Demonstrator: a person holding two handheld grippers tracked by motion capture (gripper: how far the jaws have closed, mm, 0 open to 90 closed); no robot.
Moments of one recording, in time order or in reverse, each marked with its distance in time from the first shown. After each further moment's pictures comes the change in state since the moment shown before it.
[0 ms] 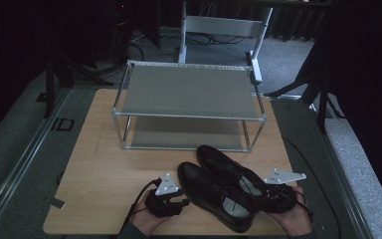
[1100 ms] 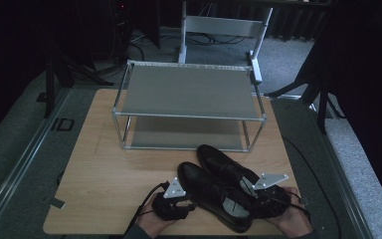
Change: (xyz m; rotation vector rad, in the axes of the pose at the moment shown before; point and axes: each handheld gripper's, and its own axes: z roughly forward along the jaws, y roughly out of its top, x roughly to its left) left arm -0.010 -0.001 0.017 0.040 -0.045 0.023; right arm 0.012 0.002 0.013 0.212 -0.037 -0.130
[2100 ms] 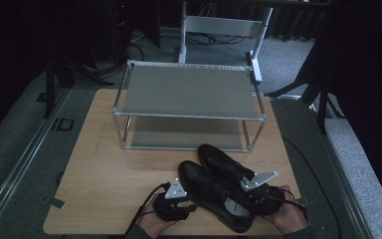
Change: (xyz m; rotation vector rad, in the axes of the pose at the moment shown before) left arm -0.001 0.000 0.002 0.002 -0.003 -0.004; right arm -0.001 0.006 0.015 0.103 0.028 -0.029
